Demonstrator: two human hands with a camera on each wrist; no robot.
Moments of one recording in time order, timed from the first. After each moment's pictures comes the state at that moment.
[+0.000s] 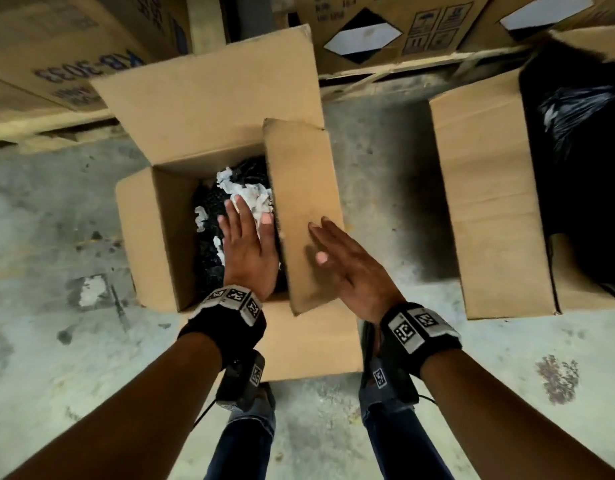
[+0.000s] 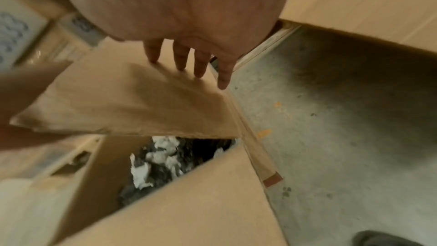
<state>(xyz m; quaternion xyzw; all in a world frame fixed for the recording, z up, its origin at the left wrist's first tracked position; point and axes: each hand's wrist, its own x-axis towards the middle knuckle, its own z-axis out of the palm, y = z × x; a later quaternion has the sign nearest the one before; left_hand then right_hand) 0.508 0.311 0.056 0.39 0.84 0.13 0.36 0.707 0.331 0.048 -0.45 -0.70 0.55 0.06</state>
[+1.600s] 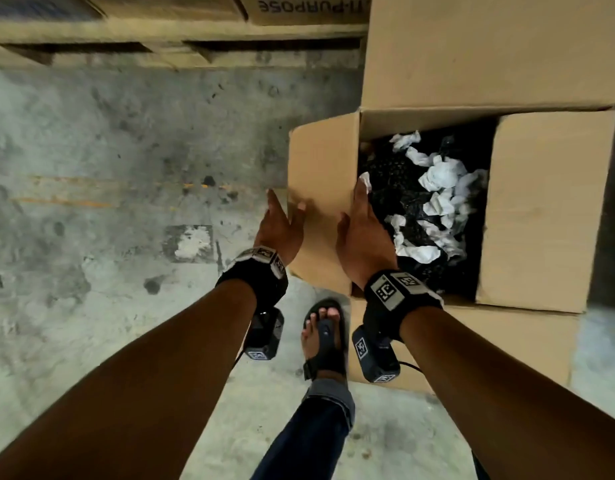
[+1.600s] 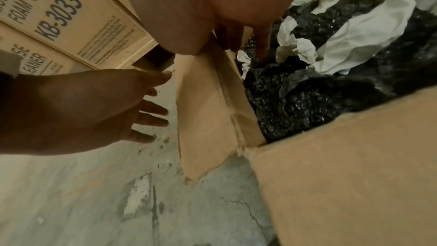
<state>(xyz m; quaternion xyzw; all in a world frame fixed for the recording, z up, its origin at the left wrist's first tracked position) 0.206 0.210 -0.040 0.25 0.86 0.08 0.44 0.357 0.257 -0.024 -0.57 -0.69 0.45 -0.03</state>
